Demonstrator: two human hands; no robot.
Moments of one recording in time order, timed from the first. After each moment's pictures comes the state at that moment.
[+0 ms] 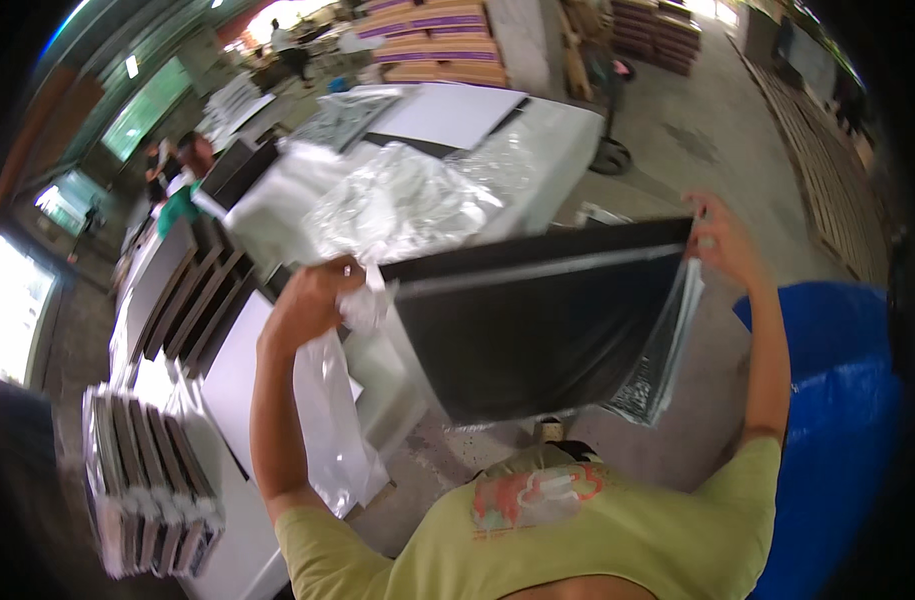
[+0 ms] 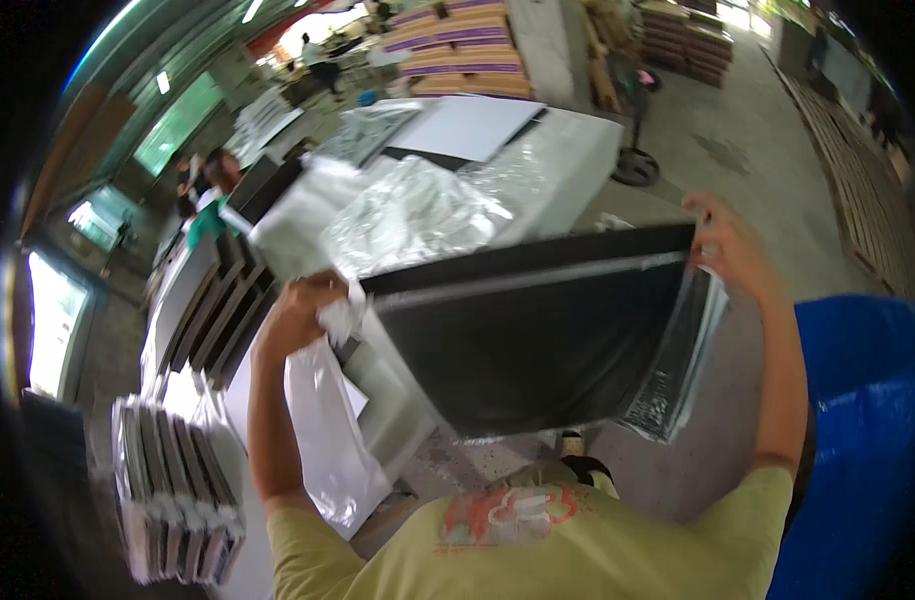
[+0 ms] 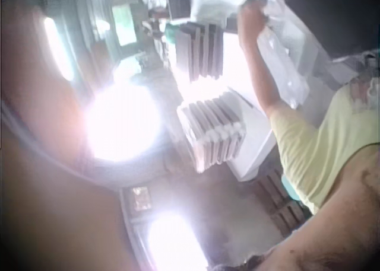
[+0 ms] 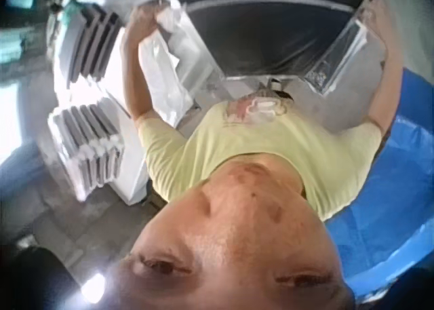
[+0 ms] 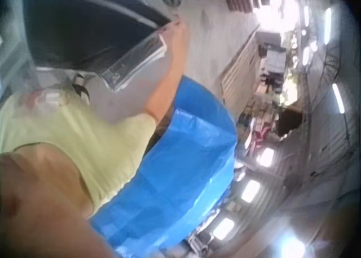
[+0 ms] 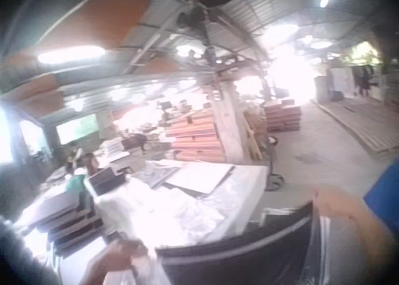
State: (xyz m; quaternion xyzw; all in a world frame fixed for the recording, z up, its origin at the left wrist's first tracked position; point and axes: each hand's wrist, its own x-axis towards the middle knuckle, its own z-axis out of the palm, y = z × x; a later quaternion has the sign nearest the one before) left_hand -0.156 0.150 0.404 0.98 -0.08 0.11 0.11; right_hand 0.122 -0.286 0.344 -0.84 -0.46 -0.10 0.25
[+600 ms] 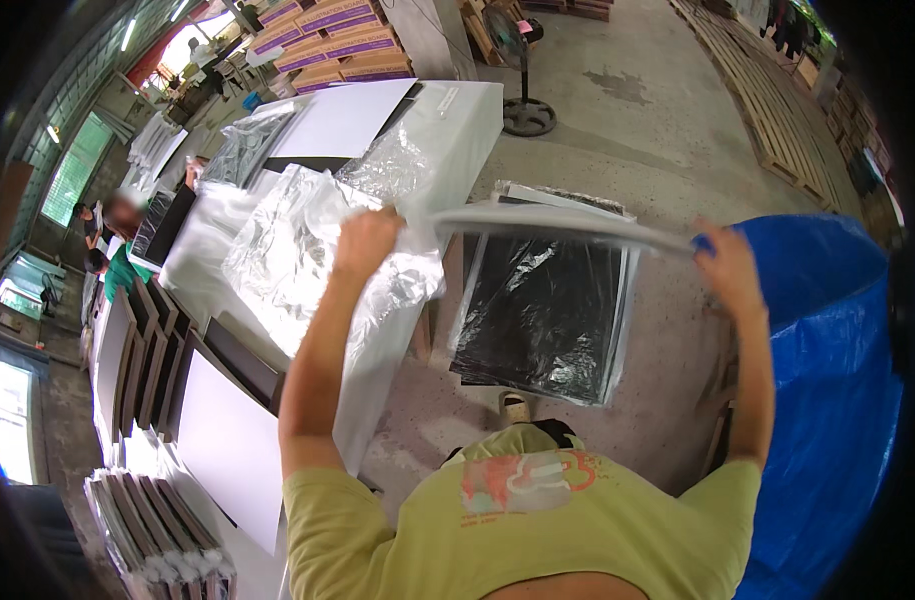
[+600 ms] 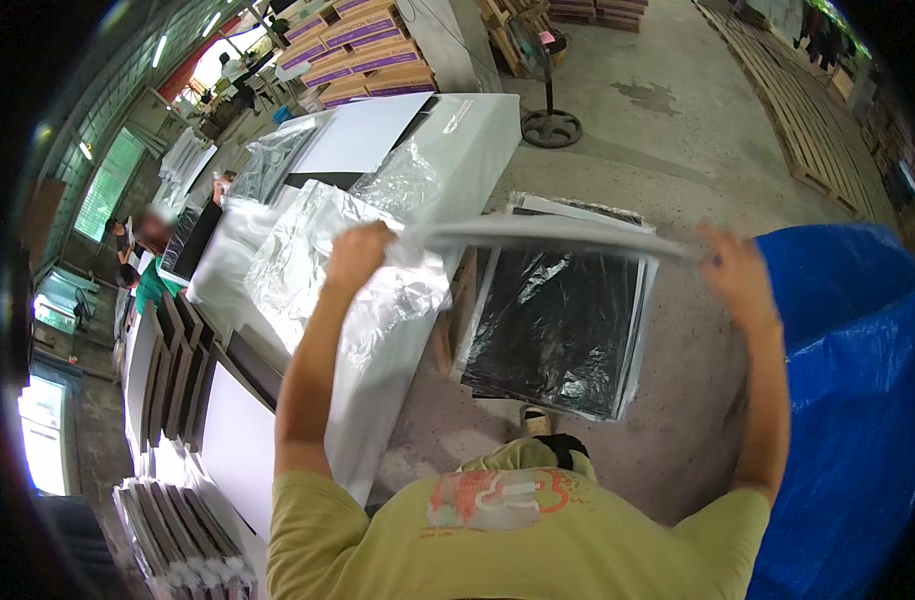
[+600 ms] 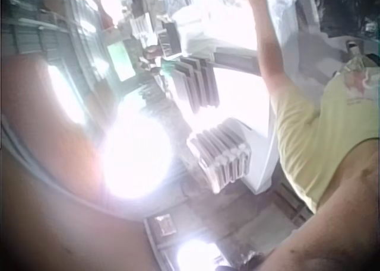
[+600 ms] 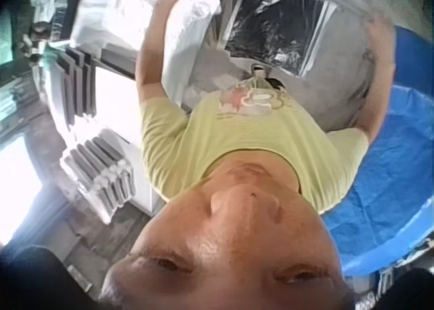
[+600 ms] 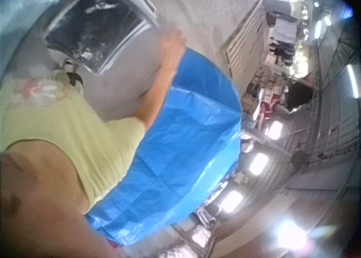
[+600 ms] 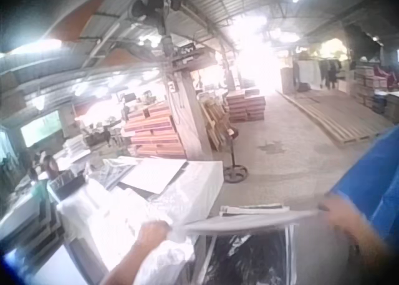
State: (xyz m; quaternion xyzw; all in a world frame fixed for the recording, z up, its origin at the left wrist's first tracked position) left_hand 0.095 0.058 0.284 0.97 -0.13 0.17 -0.10; right_hand 0.141 -0.452 0.289 -0.93 -0.30 -0.19 0.04
